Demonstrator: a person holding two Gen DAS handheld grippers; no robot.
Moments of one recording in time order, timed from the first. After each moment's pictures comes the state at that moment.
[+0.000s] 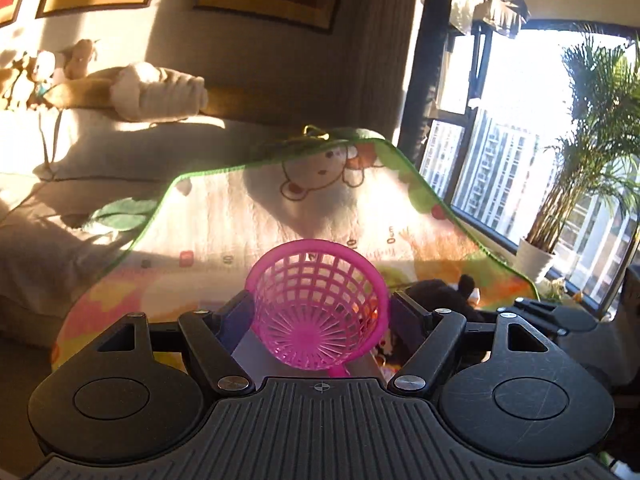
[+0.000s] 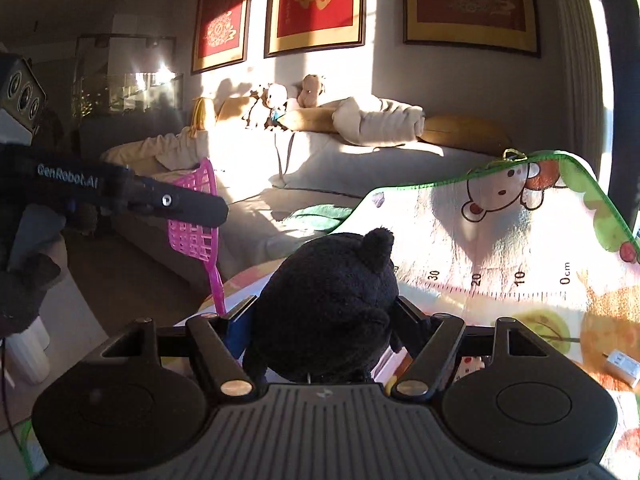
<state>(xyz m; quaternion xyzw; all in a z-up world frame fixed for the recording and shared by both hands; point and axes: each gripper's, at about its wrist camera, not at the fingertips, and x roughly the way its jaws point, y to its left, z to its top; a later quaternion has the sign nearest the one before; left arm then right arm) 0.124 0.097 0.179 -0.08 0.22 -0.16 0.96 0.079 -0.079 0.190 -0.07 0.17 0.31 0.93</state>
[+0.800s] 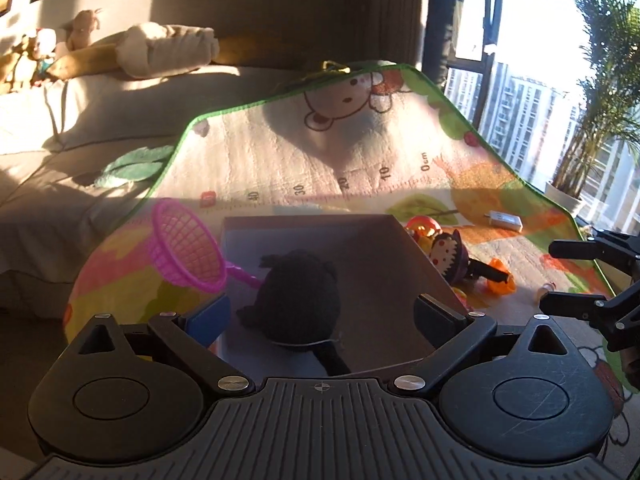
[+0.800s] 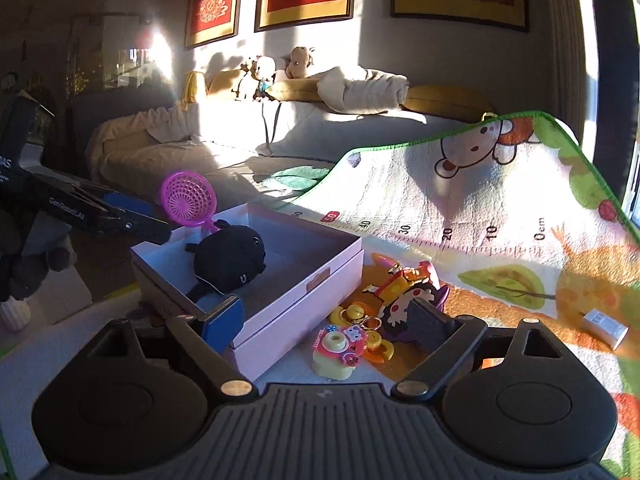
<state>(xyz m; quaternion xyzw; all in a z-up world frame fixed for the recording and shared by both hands) 0.112 0.110 0.089 -0.04 0.27 -0.11 0.96 0.076 -0.147 0.144 -0.11 0.20 0.29 0.93</state>
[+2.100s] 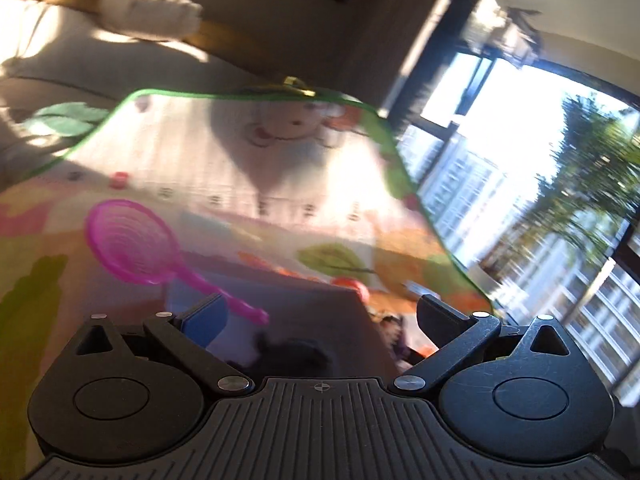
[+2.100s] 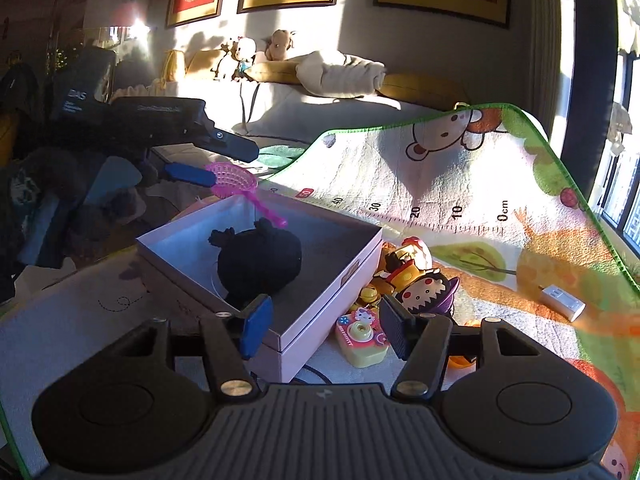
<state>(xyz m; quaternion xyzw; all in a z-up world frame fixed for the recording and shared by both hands) 0.159 0.063 0.094 -0.19 0.24 -0.25 0.92 0.031 -0.173 0.147 -0.12 0.22 0.25 0.93</state>
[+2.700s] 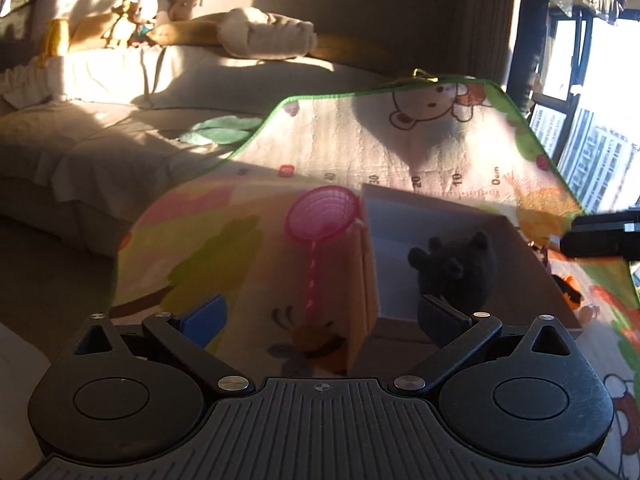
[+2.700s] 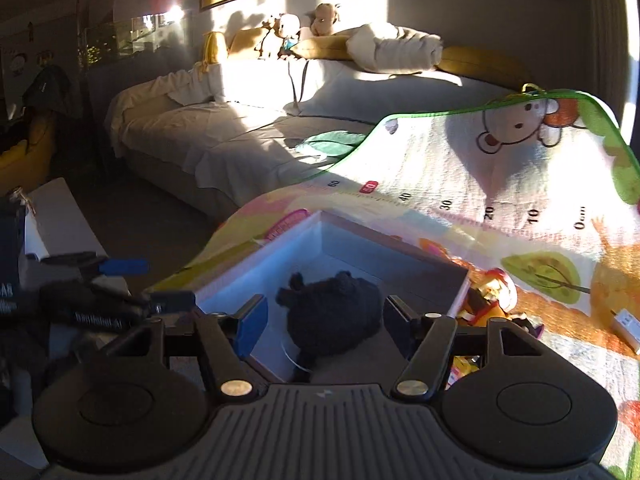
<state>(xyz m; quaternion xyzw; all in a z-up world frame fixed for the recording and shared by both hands) 0.065 0.102 0.051 -0.09 0.28 0.01 0.95 0.097 -0.082 0.196 -0.11 0.30 0.34 0.89</state>
